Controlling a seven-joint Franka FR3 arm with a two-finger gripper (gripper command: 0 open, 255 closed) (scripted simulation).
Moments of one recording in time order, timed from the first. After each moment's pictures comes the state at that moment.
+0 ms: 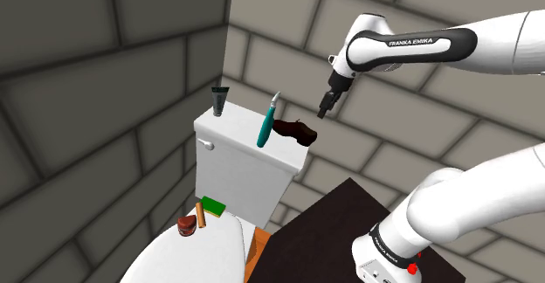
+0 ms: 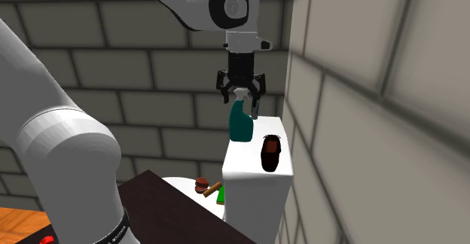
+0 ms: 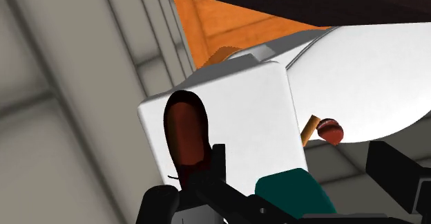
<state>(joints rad) -0.02 -0.39 -0.15 -2.42 -0.04 2.04 -0.42</state>
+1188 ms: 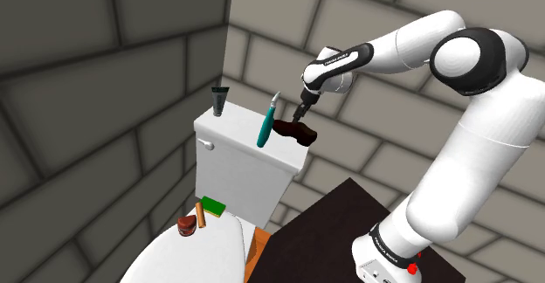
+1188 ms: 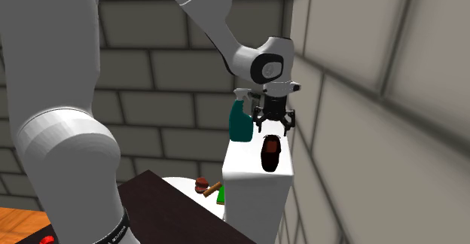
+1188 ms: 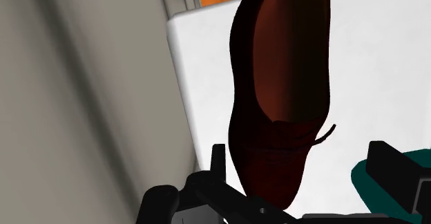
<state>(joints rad) -0.03 0.19 -0.22 -2.18 0.16 2.42 -0.71</state>
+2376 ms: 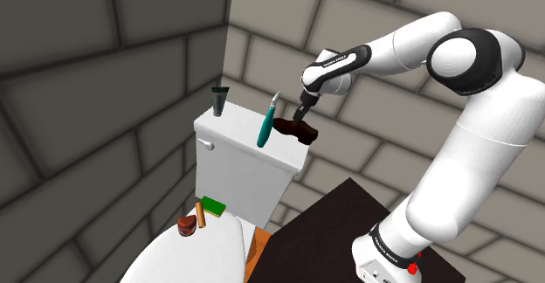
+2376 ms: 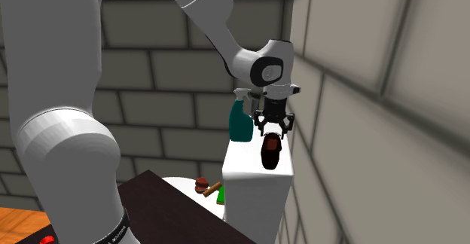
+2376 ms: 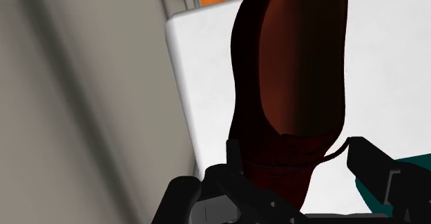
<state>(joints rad) -0.03 0.21 -0.21 -2.18 0.17 2.44 -0.72</state>
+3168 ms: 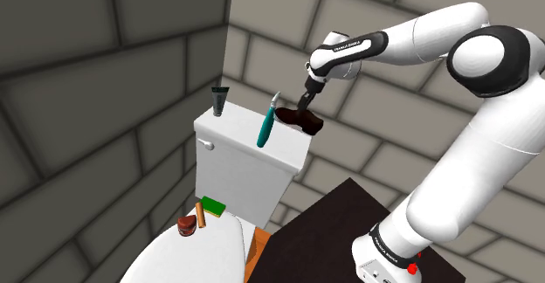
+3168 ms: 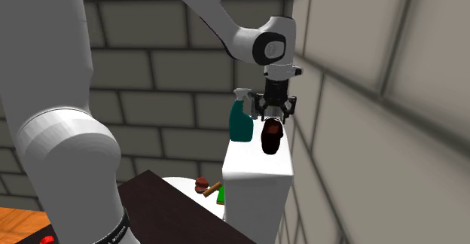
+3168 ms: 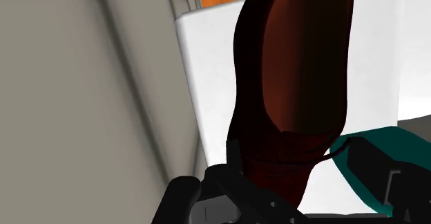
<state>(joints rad) -0.02 0.11 -0.22 -2.13 0.12 2.29 -0.68</state>
